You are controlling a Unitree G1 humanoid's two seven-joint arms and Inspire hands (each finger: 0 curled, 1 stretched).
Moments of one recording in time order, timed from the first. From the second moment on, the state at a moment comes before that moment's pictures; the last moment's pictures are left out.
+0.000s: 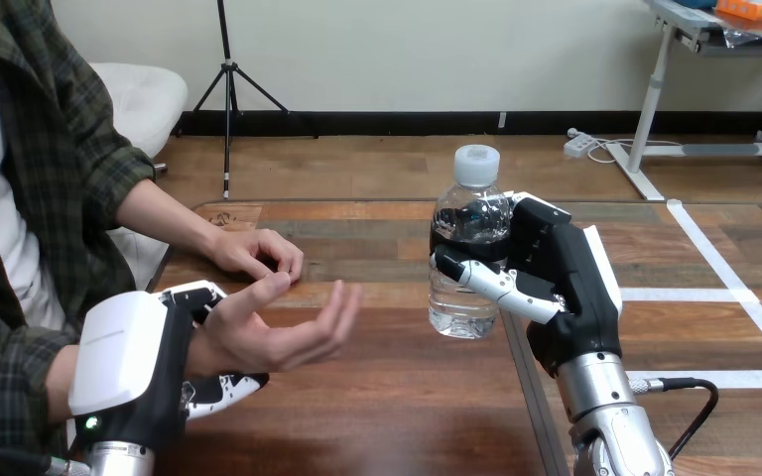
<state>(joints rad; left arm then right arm) 0.10 0.41 -0.17 0.22 0.68 -0.28 0.53 -0.17 -0.01 -0.02 0.39 0.11 -0.43 0.14</state>
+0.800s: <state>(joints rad) 0.10 0.35 -0.14 0.20 0.60 -0.39 0.50 -0.17 -0.01 -0.02 0.39 0.12 -0.43 0.14</state>
